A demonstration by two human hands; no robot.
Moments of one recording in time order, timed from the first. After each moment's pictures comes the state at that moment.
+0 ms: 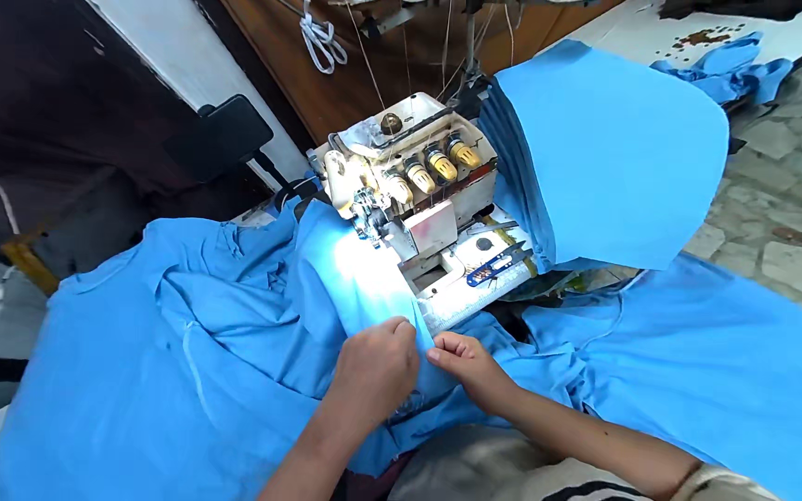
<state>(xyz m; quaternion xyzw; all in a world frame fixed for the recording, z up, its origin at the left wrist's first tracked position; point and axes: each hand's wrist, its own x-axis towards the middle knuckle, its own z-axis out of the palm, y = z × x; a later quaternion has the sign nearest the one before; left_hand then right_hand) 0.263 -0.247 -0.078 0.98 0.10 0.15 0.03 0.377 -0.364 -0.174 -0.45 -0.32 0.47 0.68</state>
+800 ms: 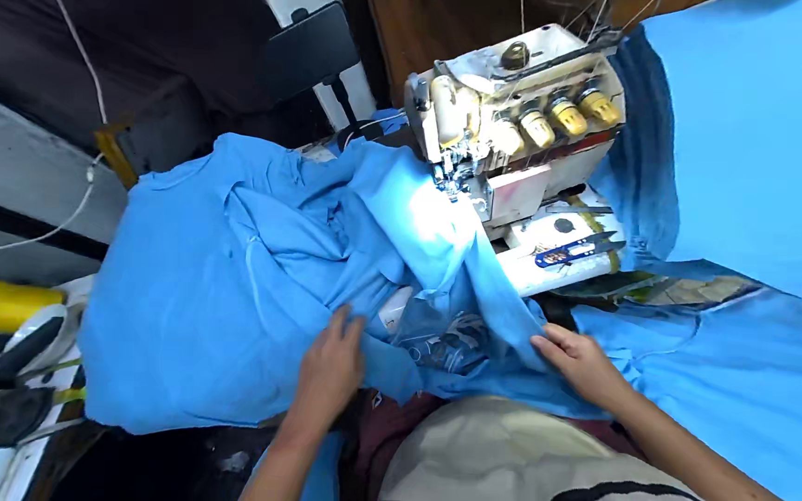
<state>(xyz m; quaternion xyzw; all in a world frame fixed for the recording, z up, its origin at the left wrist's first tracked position) 0.132 -0.229 -0.125 0.92 0.37 0.08 0.05 0.425 -0.417 -0.223 -0.74 -0.46 0.28 0.42</state>
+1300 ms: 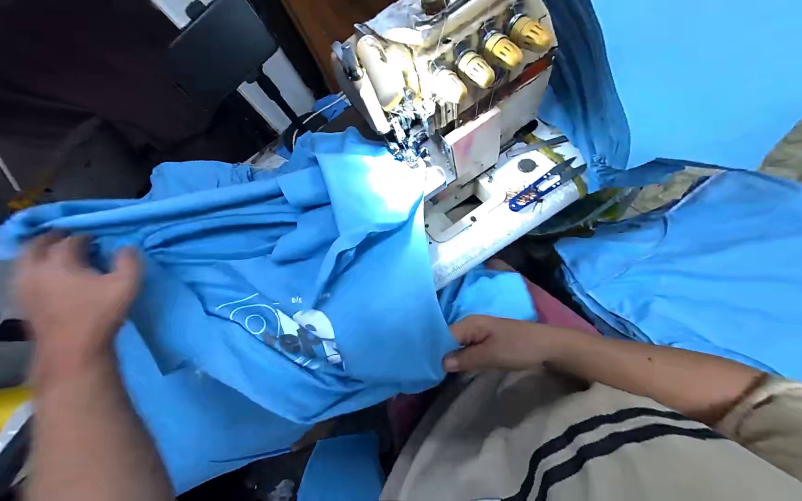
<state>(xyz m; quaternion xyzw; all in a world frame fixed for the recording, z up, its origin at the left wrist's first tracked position) 0.059 -0.030 0.027 0.89 0.42 0.18 -0.08 0.340 -0.357 -0.159 -0.36 -0.56 0.57 0.48</state>
